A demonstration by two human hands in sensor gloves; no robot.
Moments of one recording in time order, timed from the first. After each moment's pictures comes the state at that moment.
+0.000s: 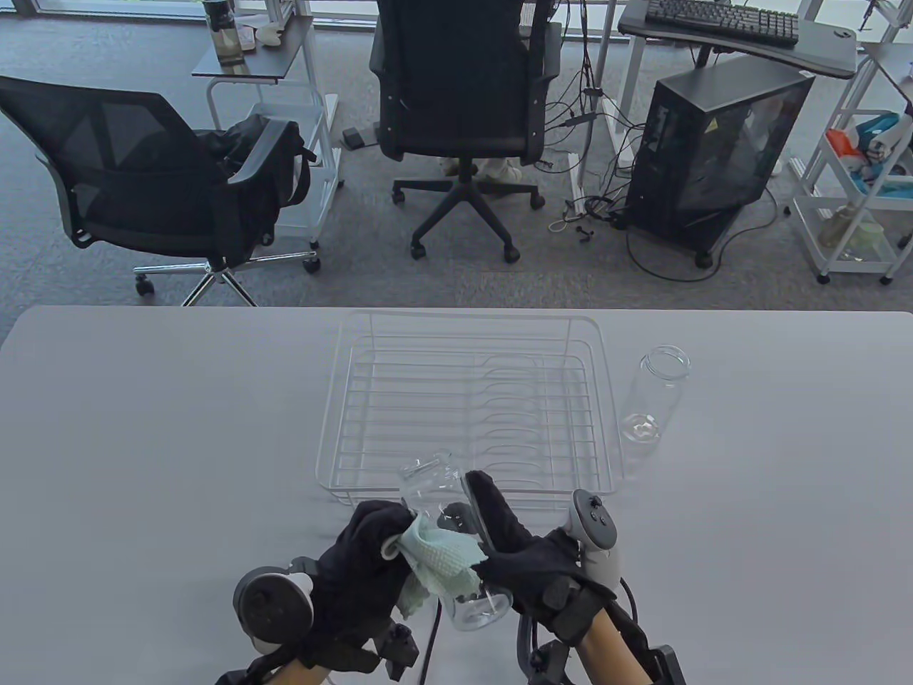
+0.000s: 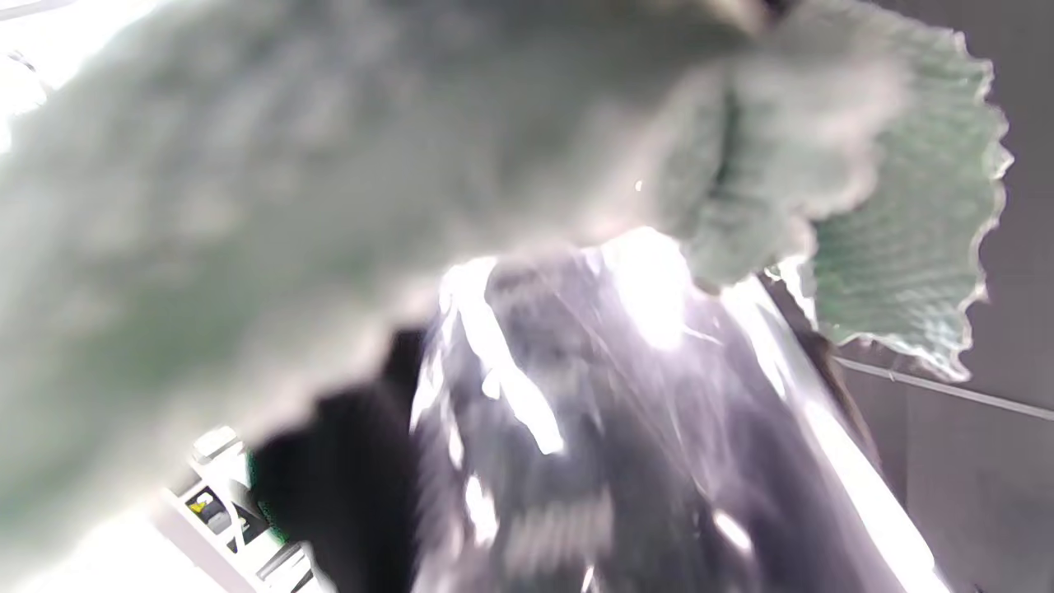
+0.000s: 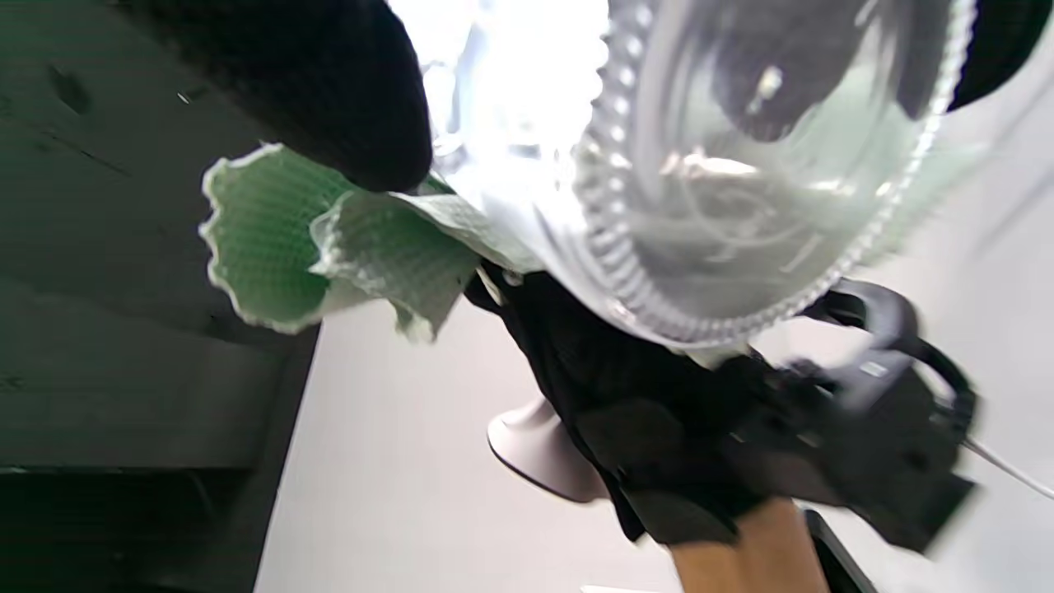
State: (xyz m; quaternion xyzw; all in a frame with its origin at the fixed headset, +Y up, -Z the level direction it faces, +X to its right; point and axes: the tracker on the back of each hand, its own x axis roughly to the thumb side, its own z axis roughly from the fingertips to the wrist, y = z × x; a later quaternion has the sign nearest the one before) left_hand -0.175 -0.677 -0.254 0.21 -0.26 0.53 0.77; right_hand 0.078 -0.714 -0.292 0.33 0.27 0.55 0.72
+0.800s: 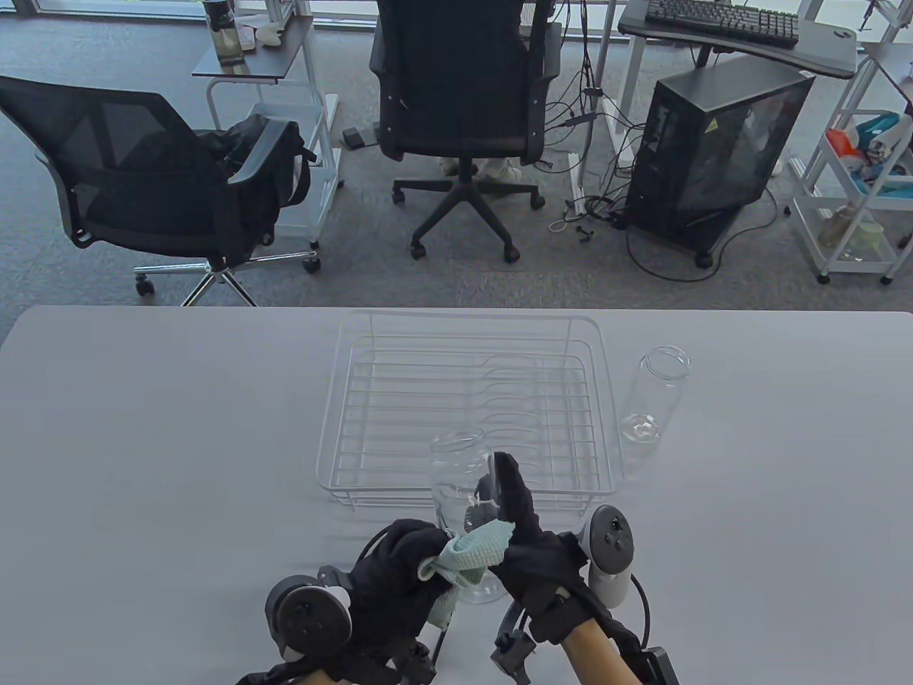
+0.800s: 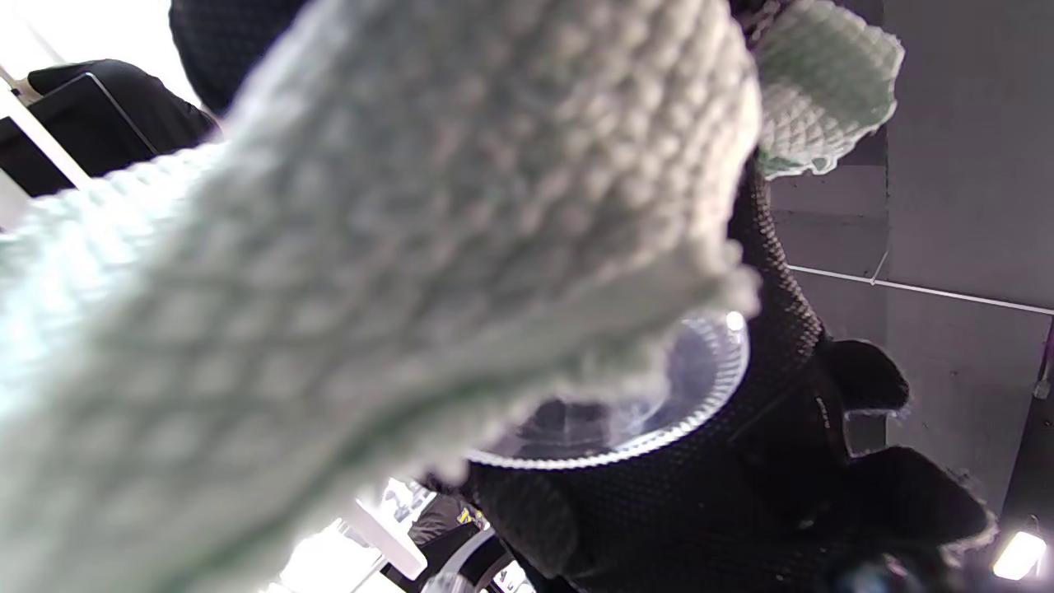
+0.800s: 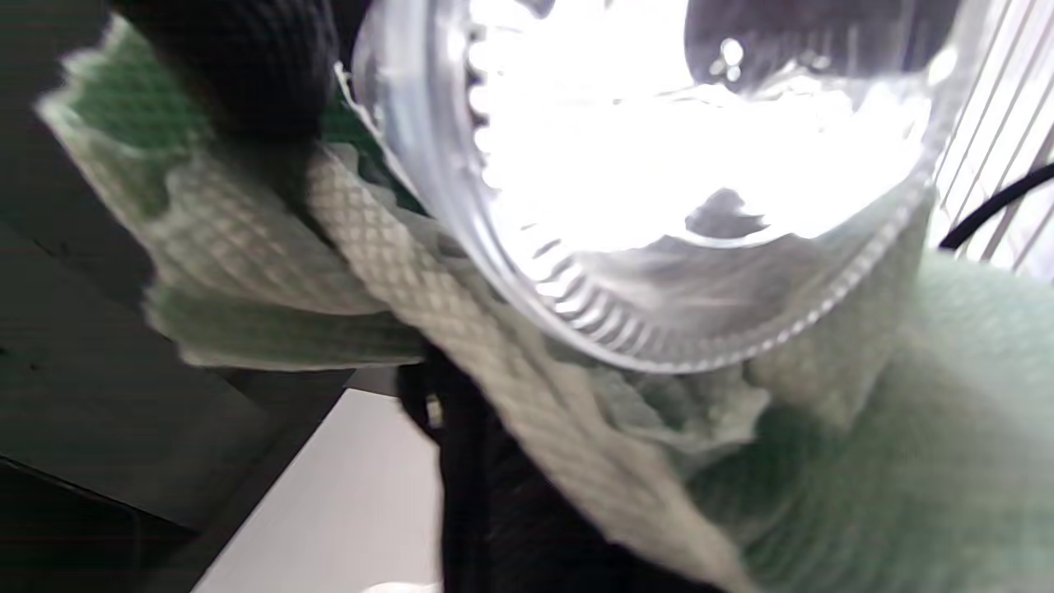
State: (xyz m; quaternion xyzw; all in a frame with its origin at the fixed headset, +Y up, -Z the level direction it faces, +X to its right) left_hand -0.142 -0.690 -0.244 0.18 -0.32 0.48 0.80; right_hand 0.088 -0.709 -0.293 0.28 0.08 0.61 0.74
